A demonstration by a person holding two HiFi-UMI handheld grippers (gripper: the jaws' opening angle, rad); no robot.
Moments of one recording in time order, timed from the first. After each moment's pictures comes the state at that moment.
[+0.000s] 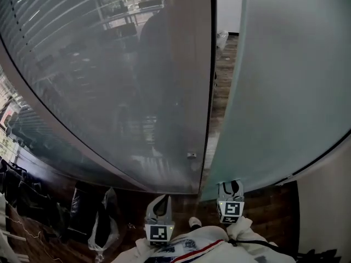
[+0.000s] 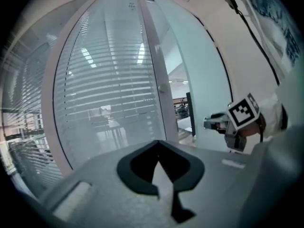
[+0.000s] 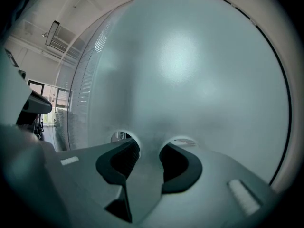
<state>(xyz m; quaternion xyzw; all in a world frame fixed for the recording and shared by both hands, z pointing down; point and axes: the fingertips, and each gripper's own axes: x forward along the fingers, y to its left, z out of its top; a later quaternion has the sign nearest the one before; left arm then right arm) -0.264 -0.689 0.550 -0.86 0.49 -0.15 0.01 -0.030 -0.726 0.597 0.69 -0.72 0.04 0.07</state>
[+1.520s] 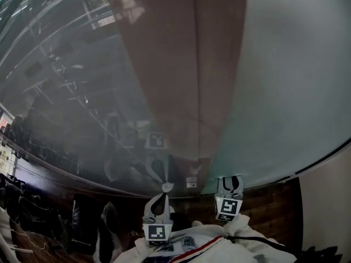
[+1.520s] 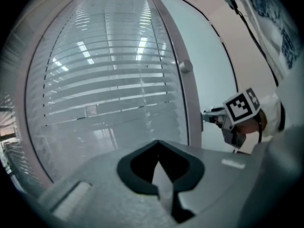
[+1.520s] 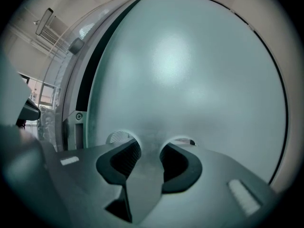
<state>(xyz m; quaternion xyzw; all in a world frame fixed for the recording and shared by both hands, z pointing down) -0.256 -0.780 0.571 -0.87 0.47 -0.16 0.01 -0.012 -0.811 0.589 0.75 -0.66 0.02 0.06</state>
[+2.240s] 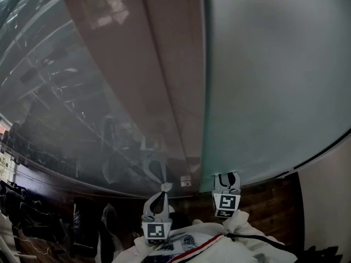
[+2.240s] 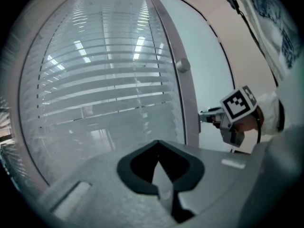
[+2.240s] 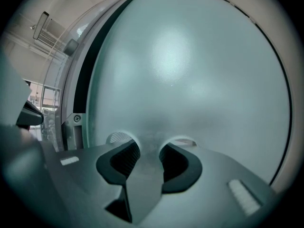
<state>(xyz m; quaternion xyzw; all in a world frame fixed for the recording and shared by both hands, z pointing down) -0.244 -0.784 0.572 -0.87 0.45 -0.17 0.00 -0.008 -0.815 0.598 0.74 -0.67 0.05 0.07</state>
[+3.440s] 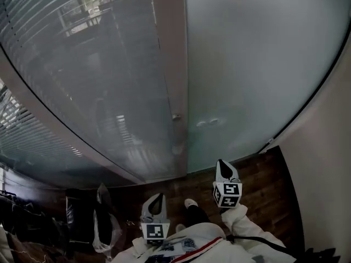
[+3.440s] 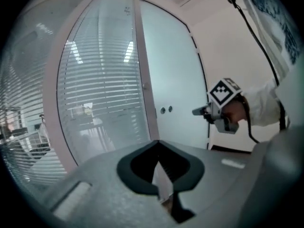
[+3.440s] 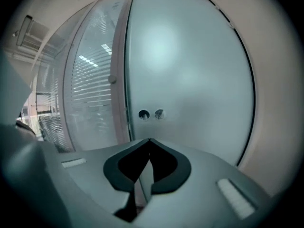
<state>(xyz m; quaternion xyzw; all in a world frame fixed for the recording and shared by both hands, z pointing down) -0.296 -0.587 0.588 -0.91 0.39 -0.16 0.02 -0.034 -0.615 0.601 0.76 -0.63 0.14 0.07</state>
